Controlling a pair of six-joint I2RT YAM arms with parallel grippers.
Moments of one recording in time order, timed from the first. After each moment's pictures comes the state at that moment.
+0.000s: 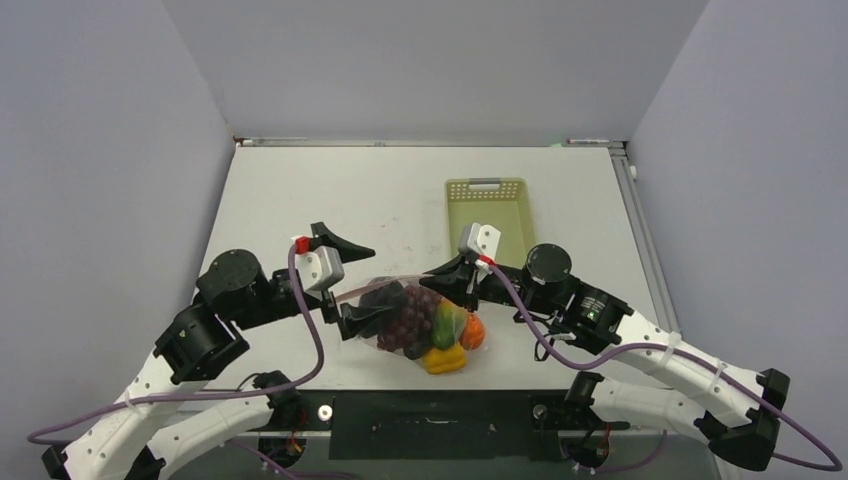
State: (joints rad) left arm -0.82 0.67 1.06 -0.47 0.36 0.11; right arm 0.99 0.91 0.92 -0.07 -0.29 -0.07
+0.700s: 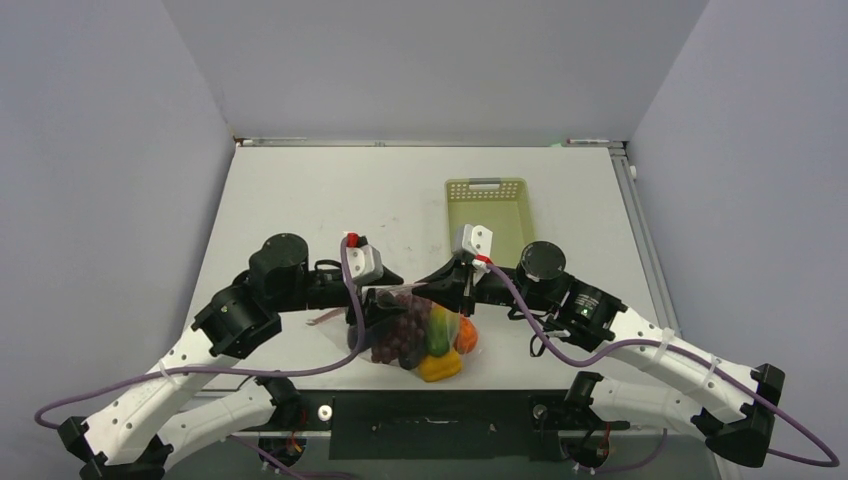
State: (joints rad) left arm -0.82 0.80 1.02 -0.47 0.53 0.12; right arm 1.00 0.95 0.93 -0.04 -0.41 -0.01
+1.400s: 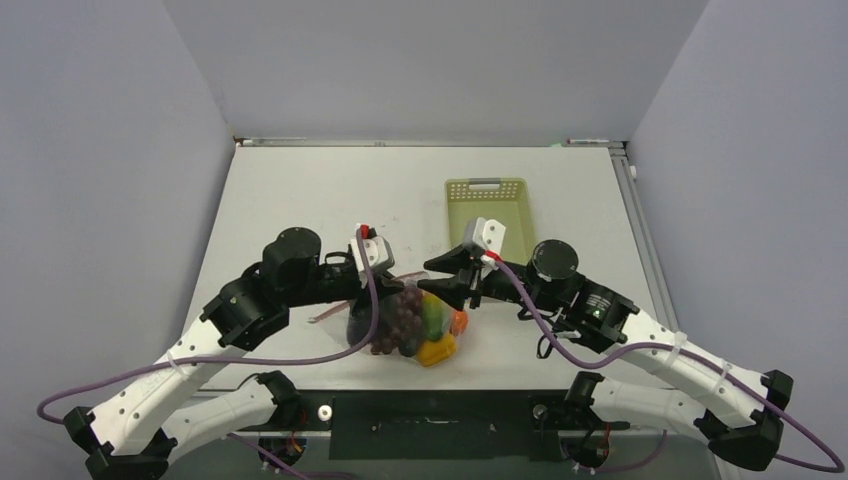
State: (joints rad) left arm -0.82 0.86 1.04 -0.51 0.44 0.14; right arm 1.00 0.93 0.95 -0.08 -0.34 -0.04
